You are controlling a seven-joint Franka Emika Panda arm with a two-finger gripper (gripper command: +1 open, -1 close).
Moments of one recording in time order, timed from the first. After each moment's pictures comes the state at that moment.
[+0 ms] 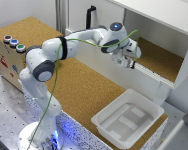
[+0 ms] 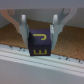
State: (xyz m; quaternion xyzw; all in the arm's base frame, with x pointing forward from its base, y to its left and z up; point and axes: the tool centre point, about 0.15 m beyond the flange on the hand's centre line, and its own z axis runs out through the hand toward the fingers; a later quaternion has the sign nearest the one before) arm 0.566 -0.258 0.505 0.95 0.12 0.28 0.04
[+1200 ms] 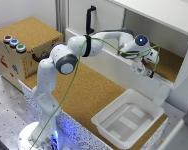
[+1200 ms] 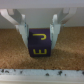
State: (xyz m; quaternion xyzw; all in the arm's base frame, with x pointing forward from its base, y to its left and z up) arm 0.677 -0.281 0.467 0.94 0.06 0.33 -0.03
